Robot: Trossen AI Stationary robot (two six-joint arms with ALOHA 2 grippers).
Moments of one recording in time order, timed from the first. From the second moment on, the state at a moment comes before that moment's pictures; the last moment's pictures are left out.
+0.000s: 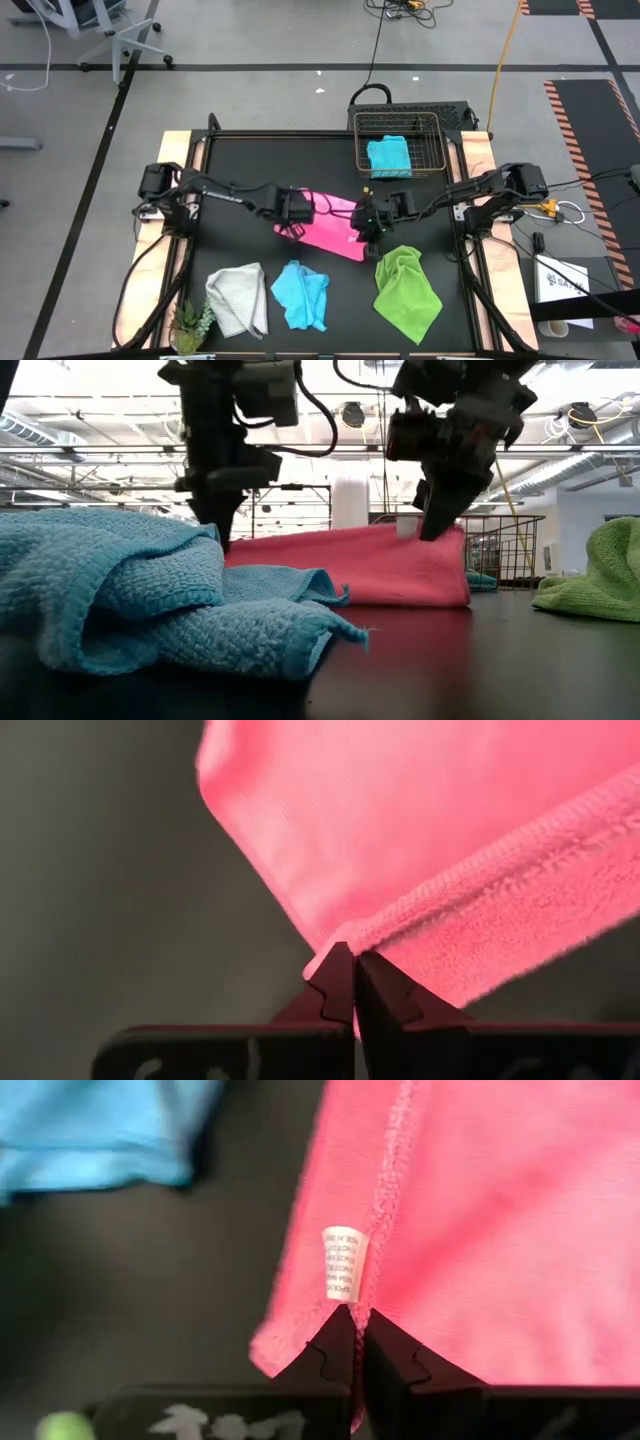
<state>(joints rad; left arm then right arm) -0.01 1.78 1.24 -0.94 -0.26 -0.63 0.05 1.54 0.89 -0.41 -0.17 0.25</state>
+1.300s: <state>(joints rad) 0.23 1.78 1.24 -0.69 -0.40 -0.32 -0.03 1.54 0.89 -0.61 0.24 0.24</state>
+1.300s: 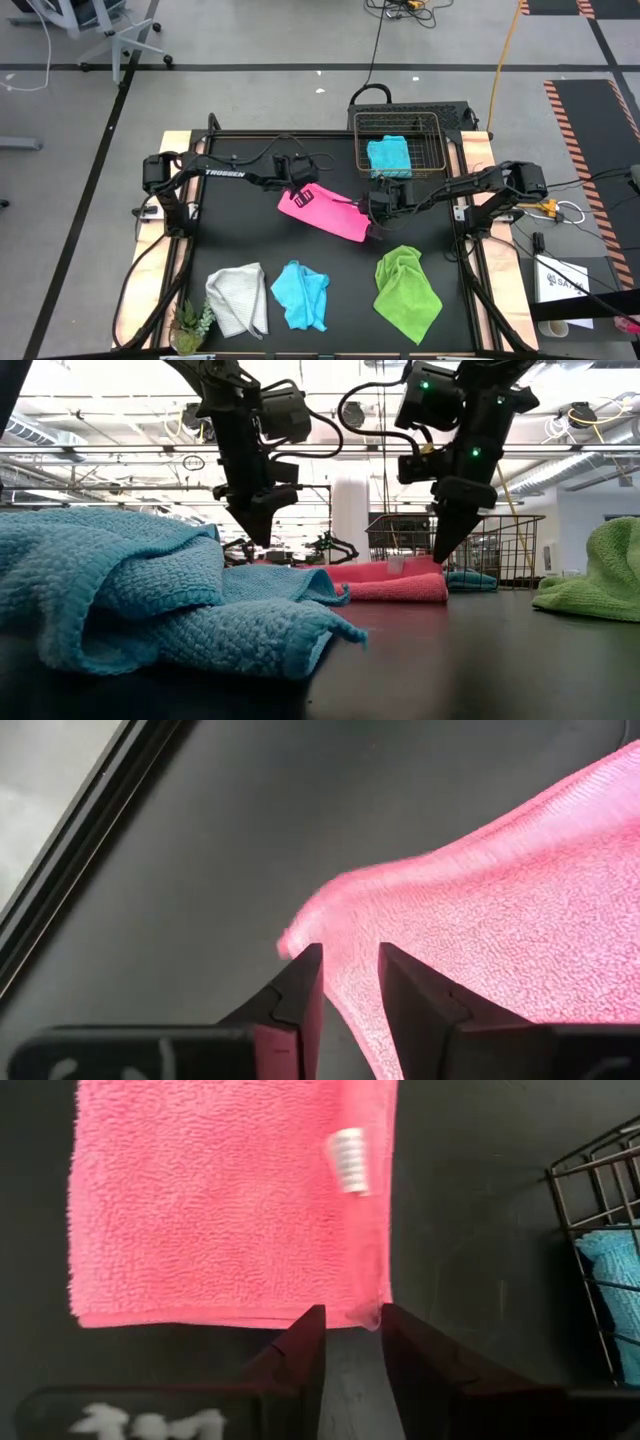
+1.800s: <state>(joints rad) 0.23 1.78 1.24 -0.69 -0.30 -0.38 -0.02 1.38 0.89 -0.81 0.30 0.35</state>
